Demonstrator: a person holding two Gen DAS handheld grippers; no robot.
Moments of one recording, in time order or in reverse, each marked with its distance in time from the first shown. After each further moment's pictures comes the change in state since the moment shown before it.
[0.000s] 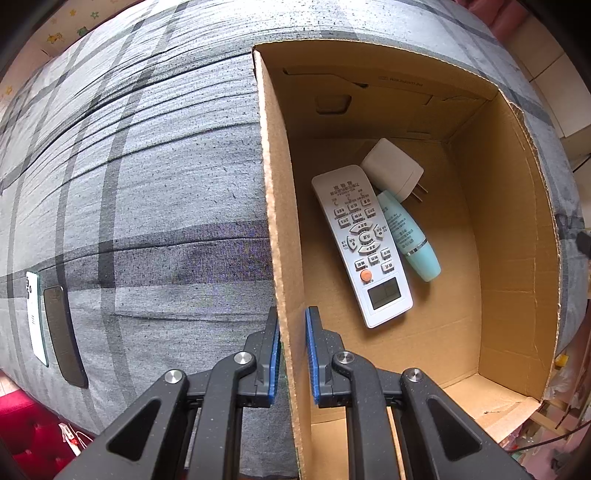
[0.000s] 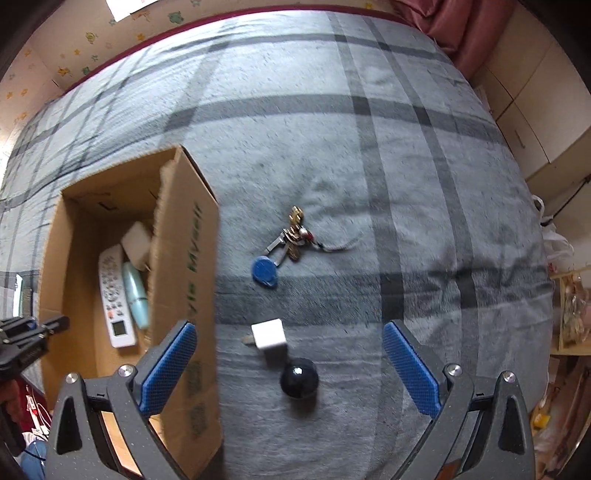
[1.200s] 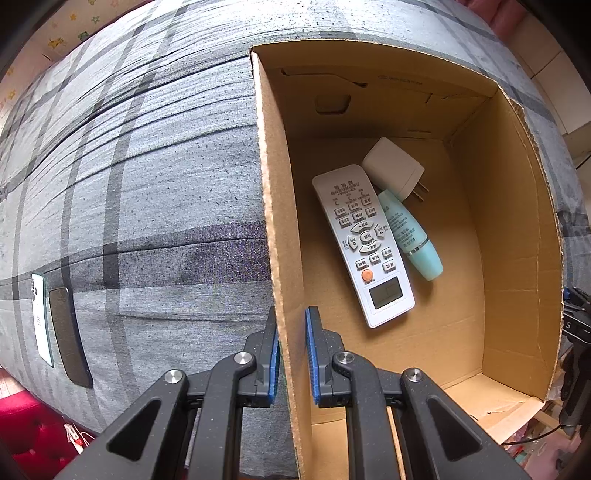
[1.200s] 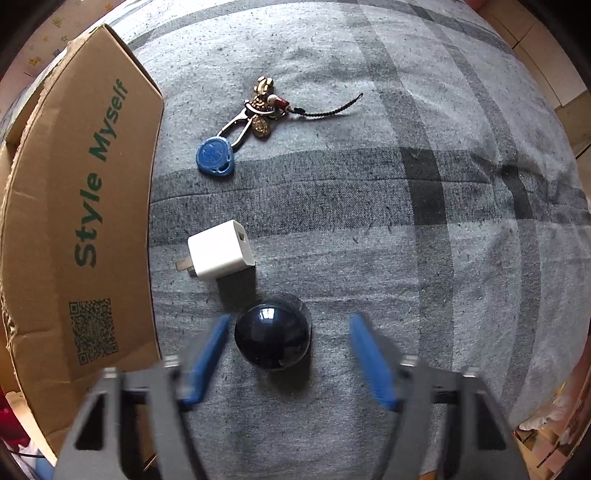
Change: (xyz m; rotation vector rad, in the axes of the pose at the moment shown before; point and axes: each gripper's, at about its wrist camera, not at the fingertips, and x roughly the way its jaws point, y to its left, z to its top) left arm -0.005 -0.010 -0.002 0.007 -0.006 0.027; right arm 0.100 -0.024 -0.069 0.062 0.199 0.038
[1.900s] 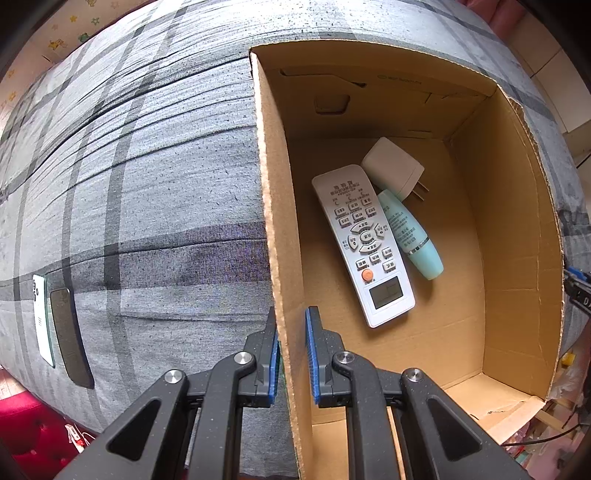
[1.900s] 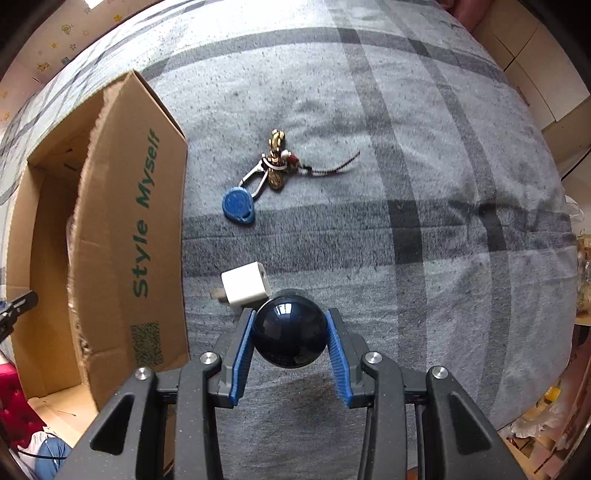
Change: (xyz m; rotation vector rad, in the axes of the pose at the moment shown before) left arm -0.001 -0.003 0.000 0.002 -0.001 0.005; right arm -0.058 0.014 0.027 -0.011 -0.074 -0.010
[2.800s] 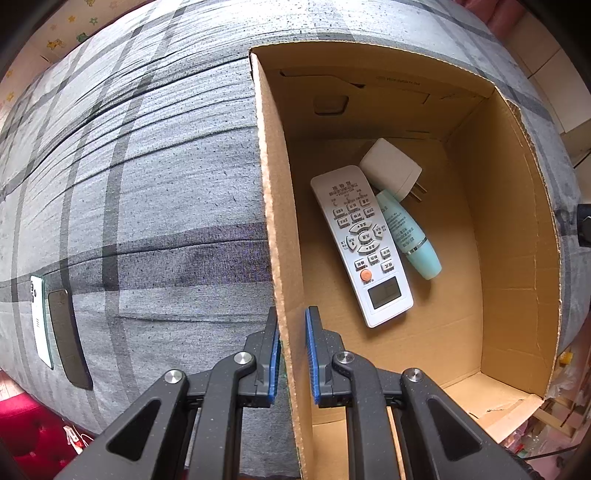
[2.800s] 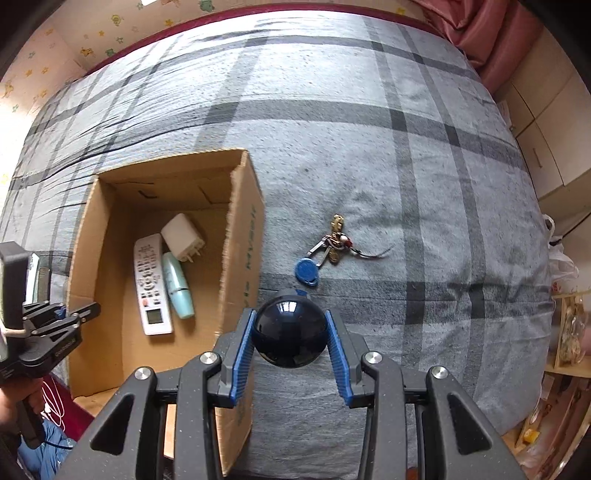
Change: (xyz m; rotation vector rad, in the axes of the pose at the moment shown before) left arm -0.001 0.002 0.000 0.001 -0.002 -0.011; right arm -0.082 0.064 0.031 -0.154 -0.101 0.018
